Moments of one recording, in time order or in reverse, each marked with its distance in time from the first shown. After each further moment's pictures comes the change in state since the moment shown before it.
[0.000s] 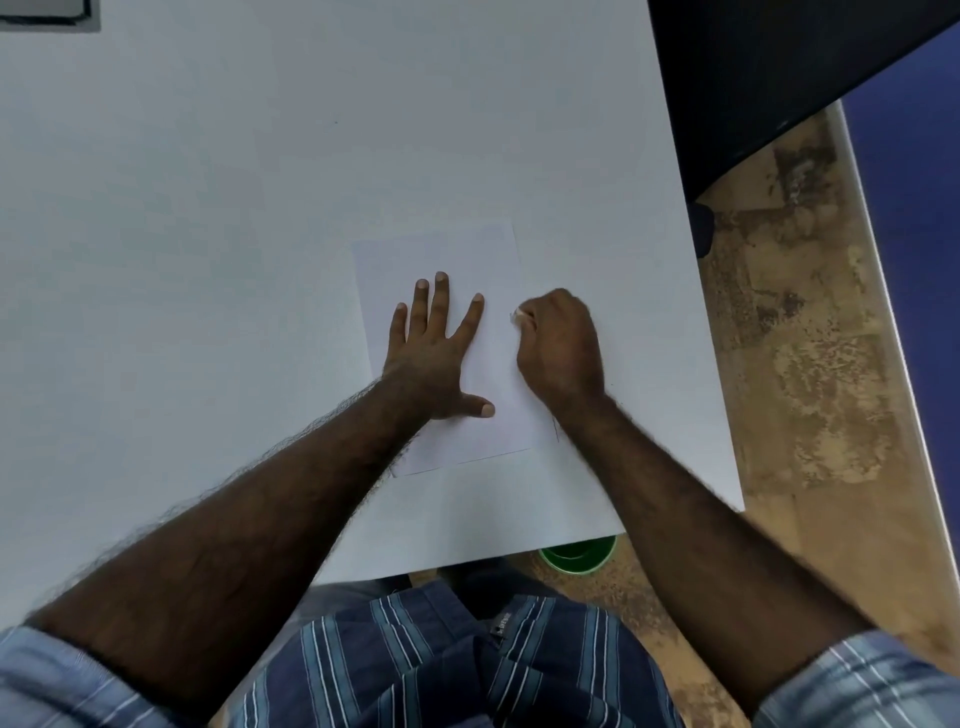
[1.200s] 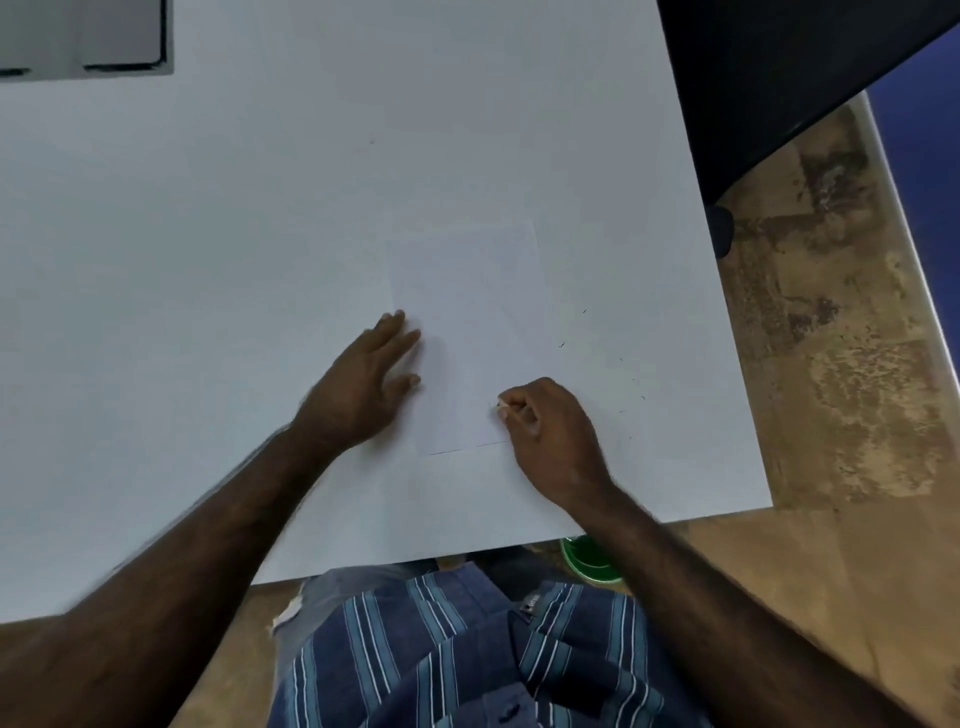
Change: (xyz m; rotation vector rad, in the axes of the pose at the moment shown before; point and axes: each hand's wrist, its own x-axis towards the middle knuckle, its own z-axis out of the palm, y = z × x) left_hand -0.074 -0.094 0.017 -0.304 0.386 0.106; right_hand -0.110 -0.036 -0.018 0.380 -0.218 0.027
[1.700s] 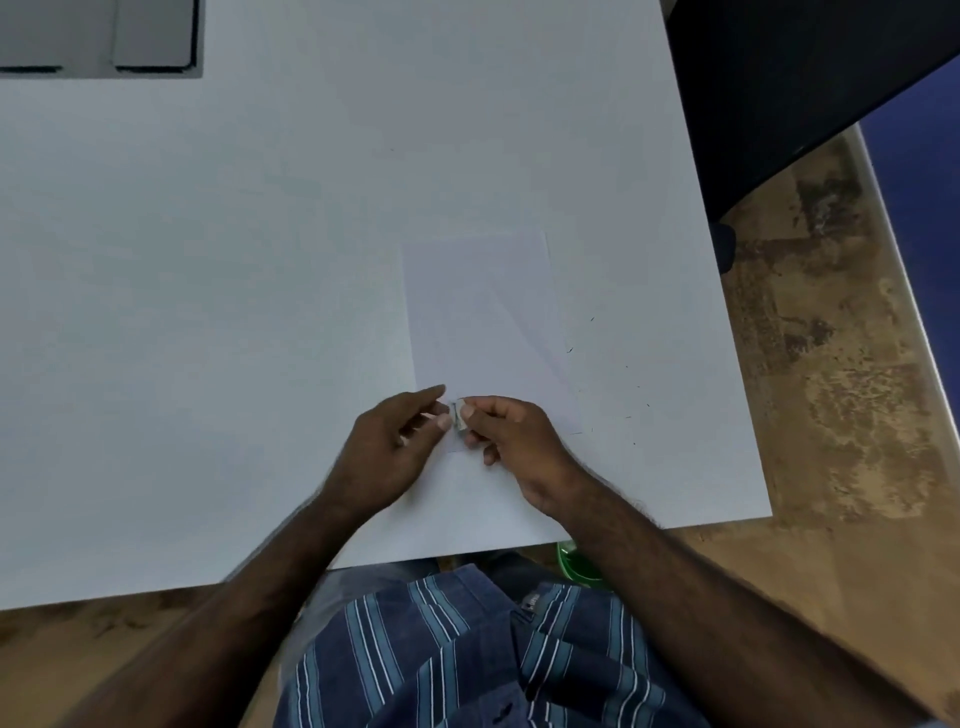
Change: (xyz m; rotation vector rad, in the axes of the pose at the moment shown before) left_hand -0.066 0.052 0.011 -0.503 0.112 -0.203; right_hand 0.011 -0.042 0.024 0.727 -0.288 0.616
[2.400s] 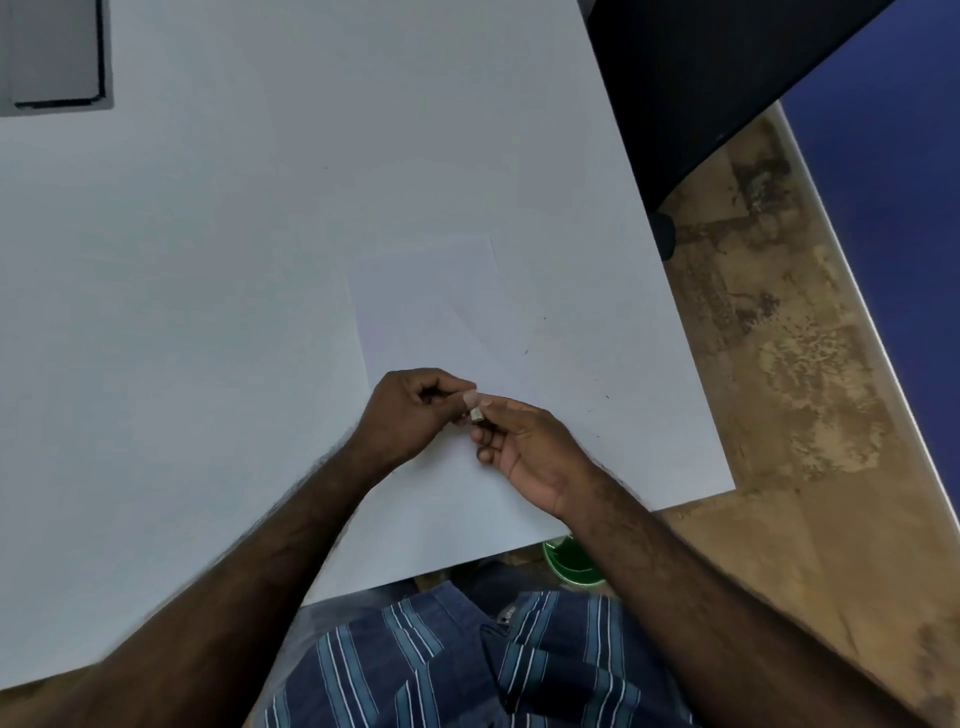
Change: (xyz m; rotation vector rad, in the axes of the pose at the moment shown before) left_hand 0.064 0.050 0.036 -0.312 -0.235 -0.161; right_hand -0.011 -0.005 -0.044 0.506 -0.033 0.088
